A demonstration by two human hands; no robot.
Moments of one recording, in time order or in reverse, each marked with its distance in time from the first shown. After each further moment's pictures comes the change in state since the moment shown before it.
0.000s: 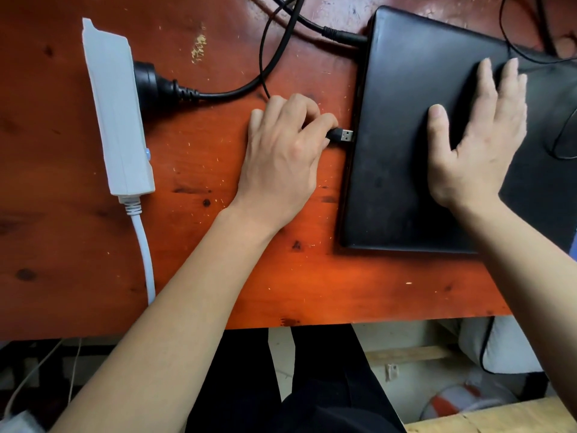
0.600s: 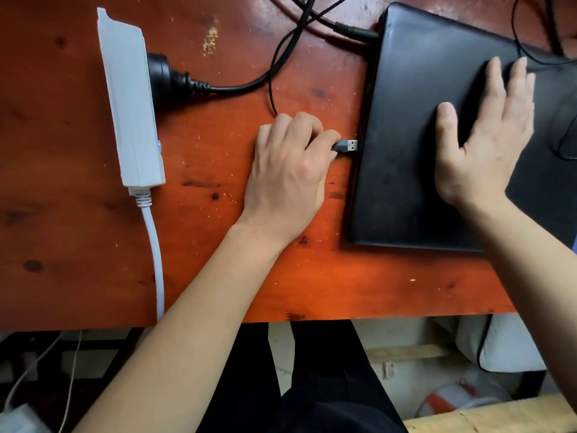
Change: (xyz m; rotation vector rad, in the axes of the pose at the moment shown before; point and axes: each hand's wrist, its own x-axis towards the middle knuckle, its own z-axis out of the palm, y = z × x) left_hand -0.021 0.005 0.001 0.003 0.021 -0.023; right_hand 0.000 -0.002 -0.001 -0.013 -0.018 0.005
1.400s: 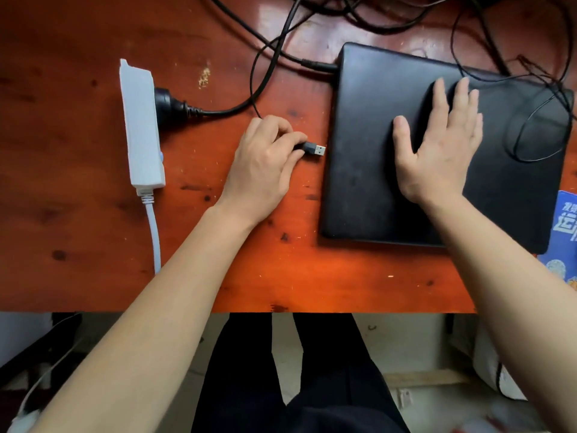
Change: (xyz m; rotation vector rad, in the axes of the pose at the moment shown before) left_hand 0.013 -0.007 -0.010 -0.063 -0.006 0.071; right_hand 0.003 0.000 -0.006 0.020 -0.017 0.016
